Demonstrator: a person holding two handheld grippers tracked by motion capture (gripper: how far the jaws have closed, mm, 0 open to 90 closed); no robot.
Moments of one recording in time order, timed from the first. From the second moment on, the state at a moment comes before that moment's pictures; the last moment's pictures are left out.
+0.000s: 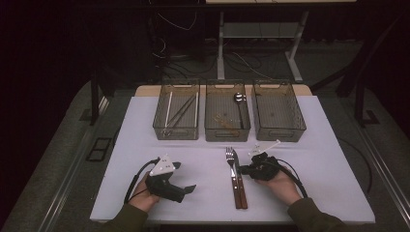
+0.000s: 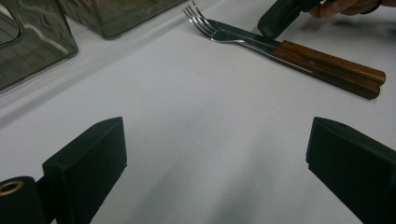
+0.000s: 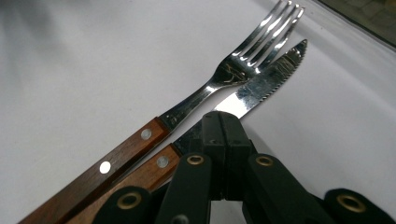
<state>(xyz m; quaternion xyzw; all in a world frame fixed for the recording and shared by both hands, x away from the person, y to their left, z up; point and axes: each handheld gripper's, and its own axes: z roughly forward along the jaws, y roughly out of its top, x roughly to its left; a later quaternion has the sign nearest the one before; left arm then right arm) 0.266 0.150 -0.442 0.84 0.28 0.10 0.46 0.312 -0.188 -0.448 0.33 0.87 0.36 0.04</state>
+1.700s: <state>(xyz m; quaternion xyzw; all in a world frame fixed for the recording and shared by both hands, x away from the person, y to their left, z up) 0.267 0.149 -0.442 0.83 0.27 0.10 0.48 0.339 -0.137 -0.431 0.27 0.88 0.38 0.00</state>
